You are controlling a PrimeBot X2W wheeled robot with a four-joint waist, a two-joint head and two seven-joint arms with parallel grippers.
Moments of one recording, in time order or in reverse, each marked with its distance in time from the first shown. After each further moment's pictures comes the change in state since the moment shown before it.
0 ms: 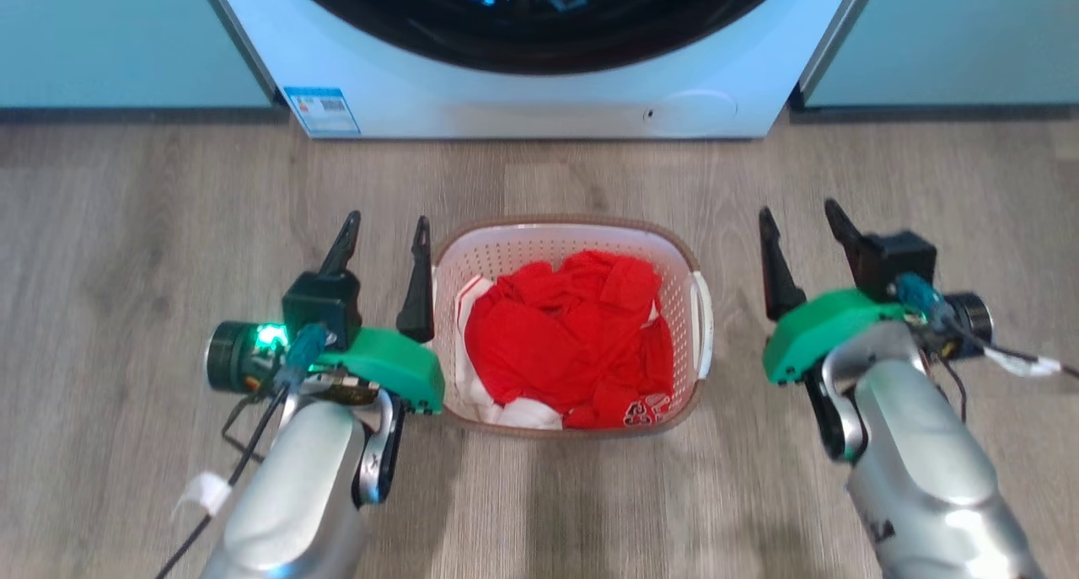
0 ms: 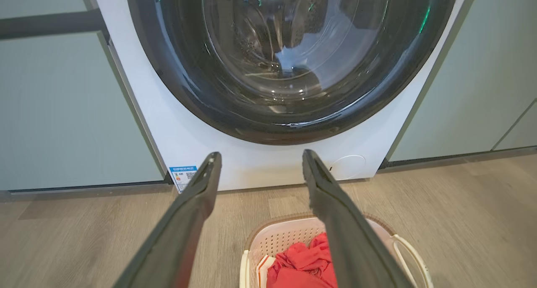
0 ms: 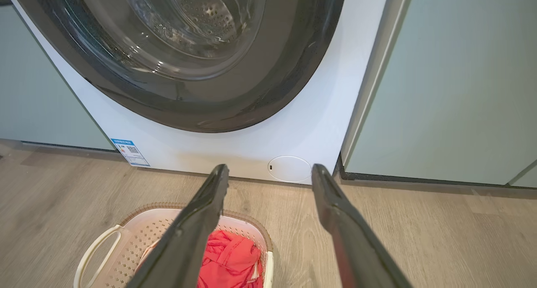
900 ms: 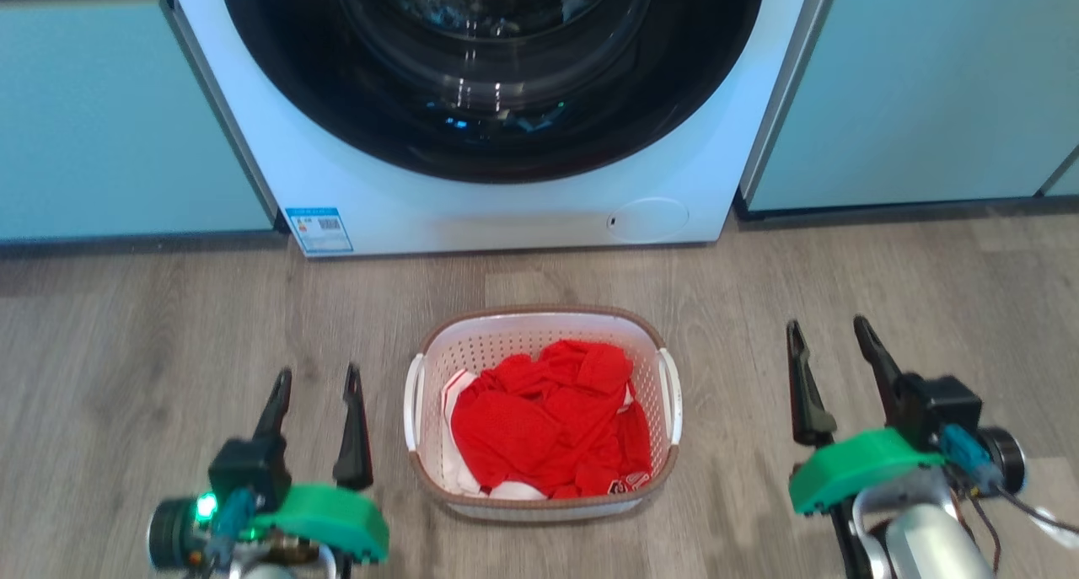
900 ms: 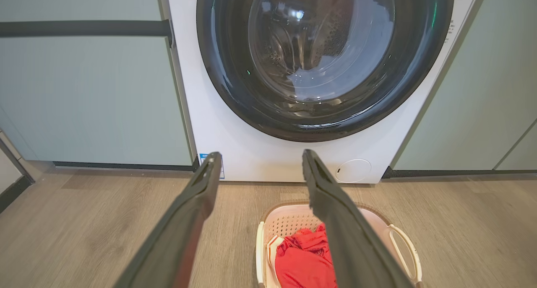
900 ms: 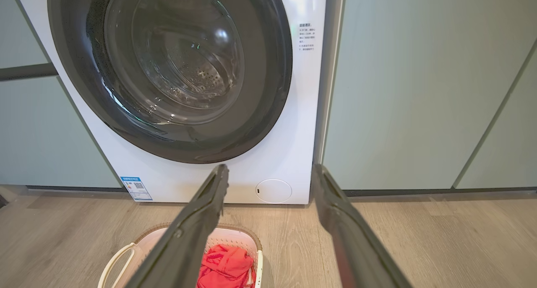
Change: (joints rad) left arm 0.385 -0.004 0.196 -0.210 0.056 -0.034 0.000; right arm 0.393 0.011 -0.075 -0.364 -0.016 0.000 -0.001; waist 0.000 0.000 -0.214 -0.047
